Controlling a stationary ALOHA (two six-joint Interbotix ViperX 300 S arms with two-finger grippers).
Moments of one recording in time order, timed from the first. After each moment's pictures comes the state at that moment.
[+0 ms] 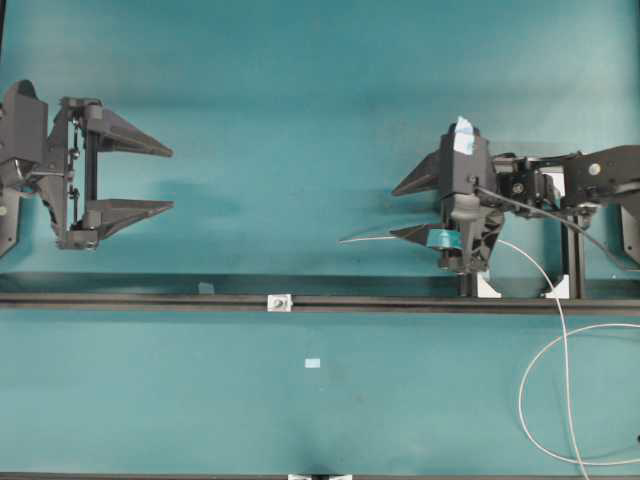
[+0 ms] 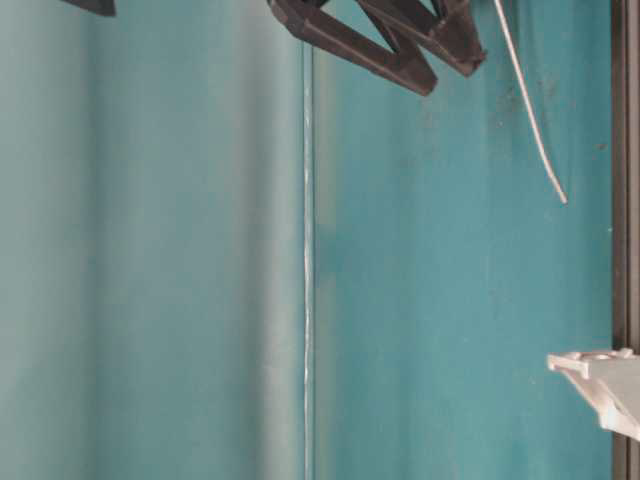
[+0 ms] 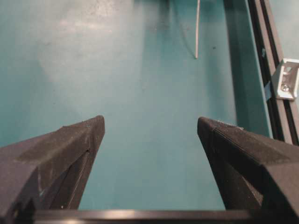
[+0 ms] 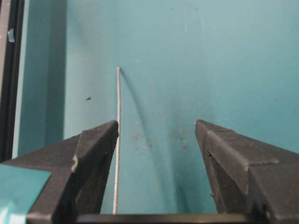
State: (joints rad) left arm 0.04 -0.47 1.36 -0.04 -0.58 -0.03; right arm 0.01 -0.04 0.97 0.00 -0.27 0.27
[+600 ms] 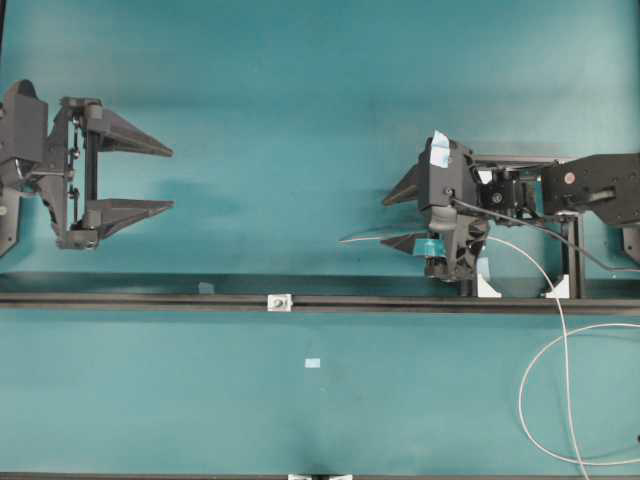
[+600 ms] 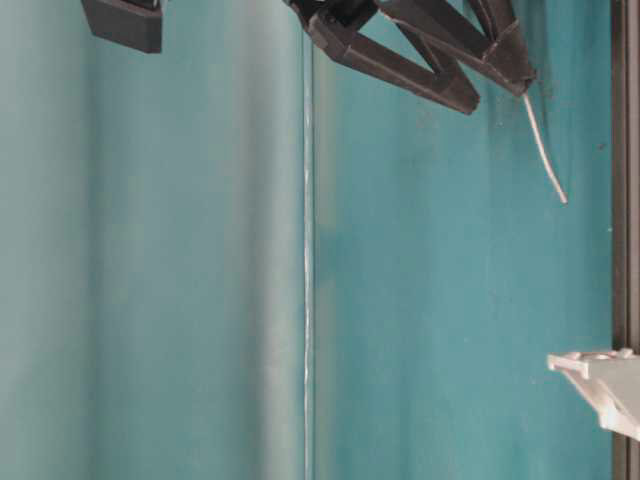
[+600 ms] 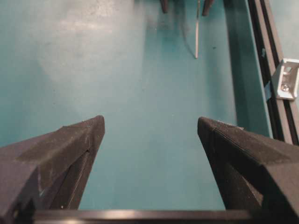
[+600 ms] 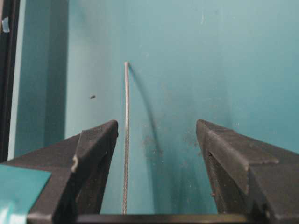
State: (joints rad) left arm 0.04 -0.47 1.36 -0.04 -0.58 -0.03; right arm 0.03 0.05 0.93 0.00 -0.27 0.27
